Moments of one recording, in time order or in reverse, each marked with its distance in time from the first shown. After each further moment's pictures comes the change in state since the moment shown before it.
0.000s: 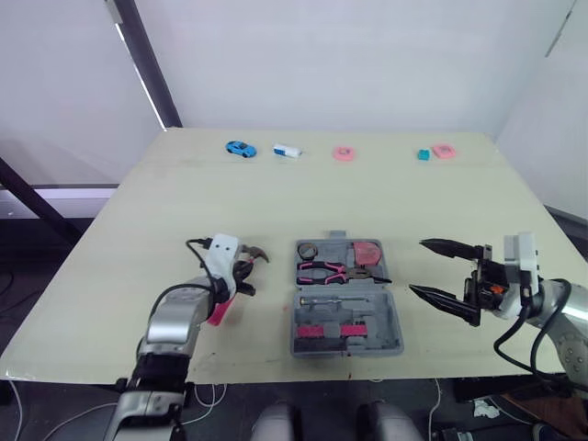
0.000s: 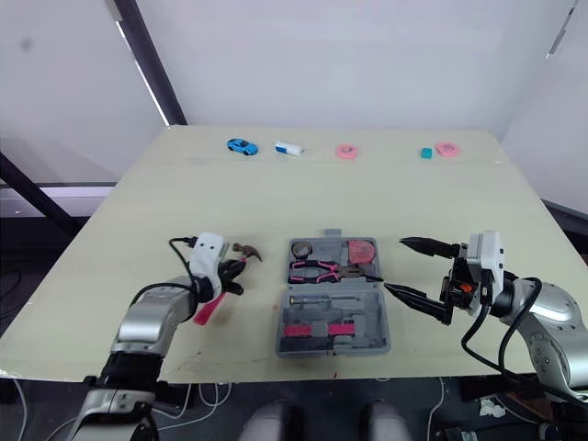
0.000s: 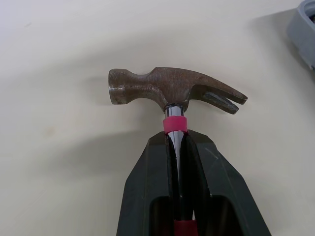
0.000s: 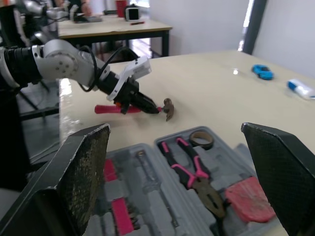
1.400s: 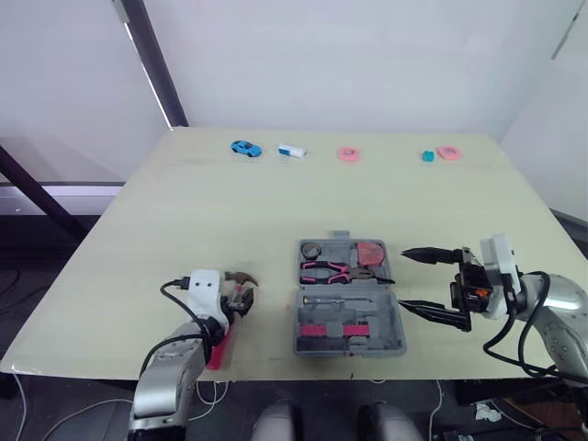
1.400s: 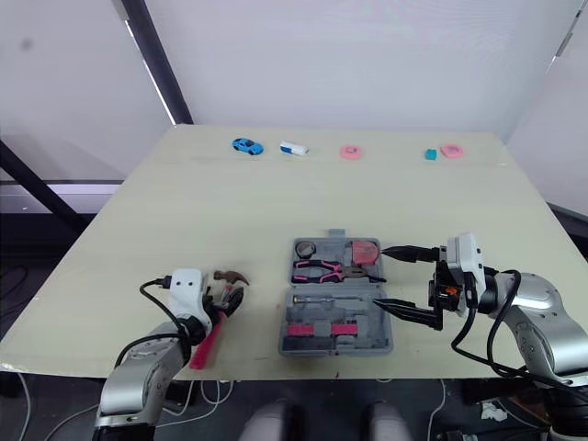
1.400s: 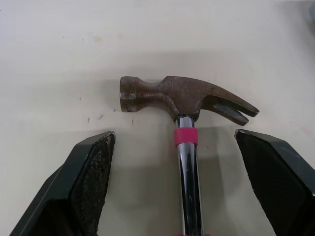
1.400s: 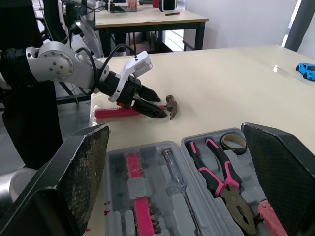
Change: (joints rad) left arm 0.216 -0.140 0.046 -0.102 -0.006 -0.150 0.147; right arm -0.064 0.002 0.072 0.038 -0.035 0.005 0.062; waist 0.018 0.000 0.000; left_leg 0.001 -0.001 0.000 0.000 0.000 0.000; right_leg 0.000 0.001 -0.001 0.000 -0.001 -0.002
